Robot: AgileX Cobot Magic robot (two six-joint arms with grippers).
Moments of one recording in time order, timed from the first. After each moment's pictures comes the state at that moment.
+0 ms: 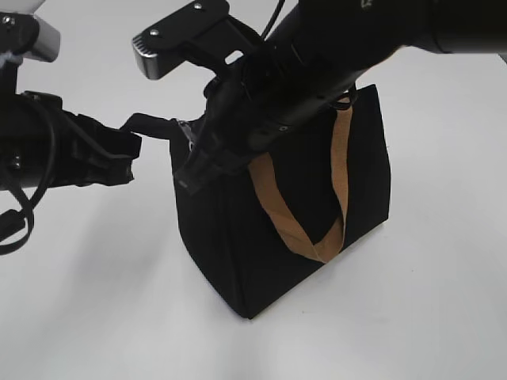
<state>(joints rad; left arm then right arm) -0.60 1.23 -0.63 0.00 0.03 -0.03 0.76 1.73 -1.28 0.18 0.54 -0.35</state>
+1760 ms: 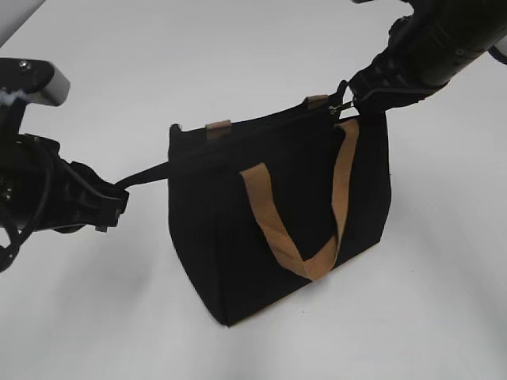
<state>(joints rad) -0.61 1.22 -0.64 -0.07 0.32 -0.03 0.29 1.64 -1.28 0.22 0.78 -0.34</state>
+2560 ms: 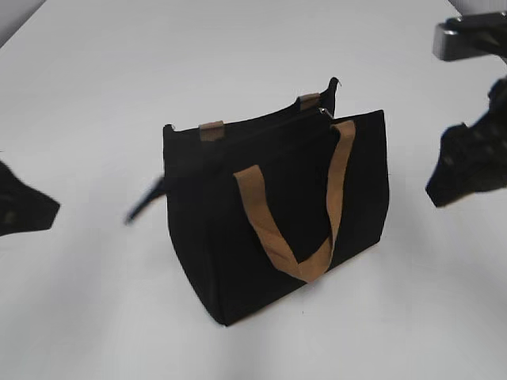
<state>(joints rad) -0.60 1.00 -0.75 -0.03 0.74 -0.03 0.25 1.38 -1.03 0.16 1.00 -0.18</state>
